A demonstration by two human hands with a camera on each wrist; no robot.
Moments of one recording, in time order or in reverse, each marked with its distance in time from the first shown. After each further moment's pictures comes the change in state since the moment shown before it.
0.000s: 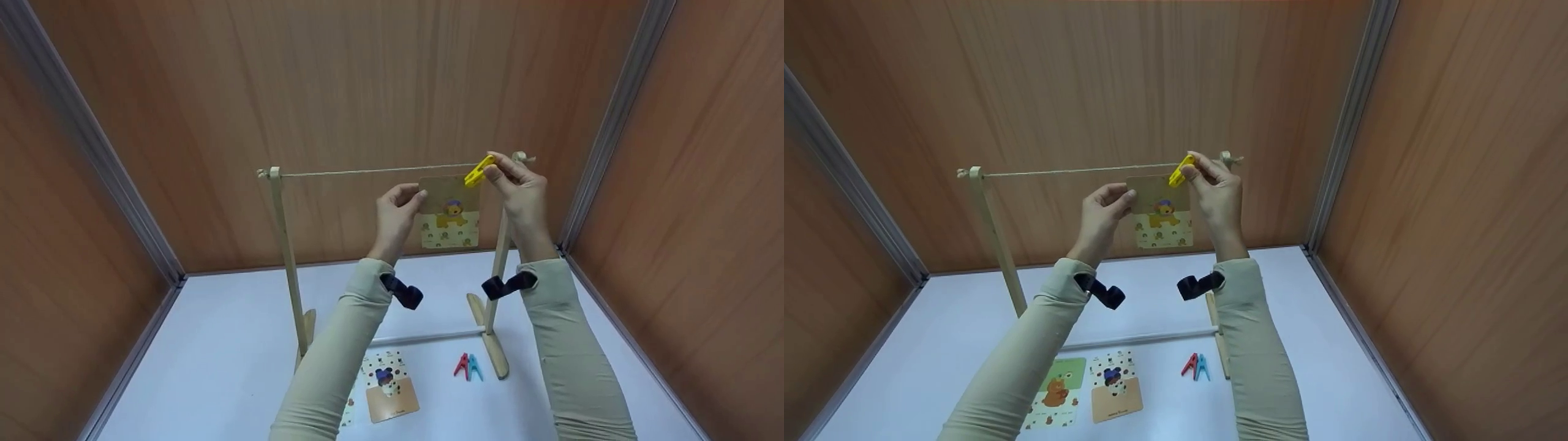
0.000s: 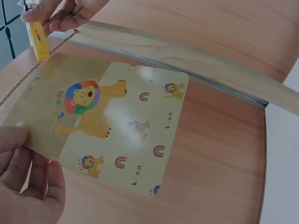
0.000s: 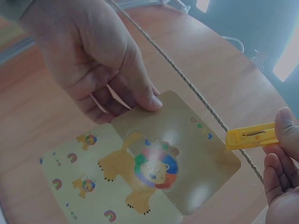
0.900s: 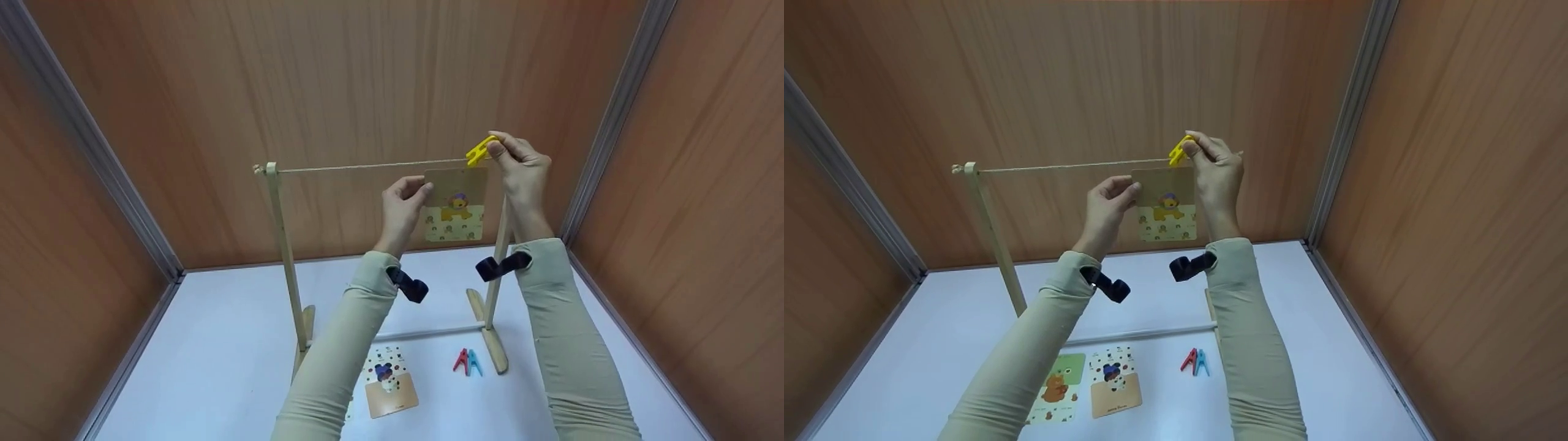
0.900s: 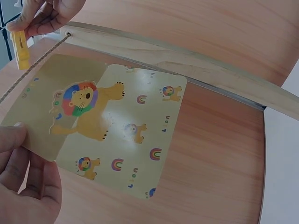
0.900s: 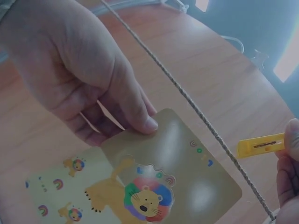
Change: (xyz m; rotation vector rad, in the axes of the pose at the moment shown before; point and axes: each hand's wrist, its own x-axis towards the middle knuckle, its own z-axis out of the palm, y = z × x) left_hand 0.003 0.003 0.008 -0.008 -0.010 0.047; right_hand 0.016 -0.015 0.016 0.085 0.138 -0.172
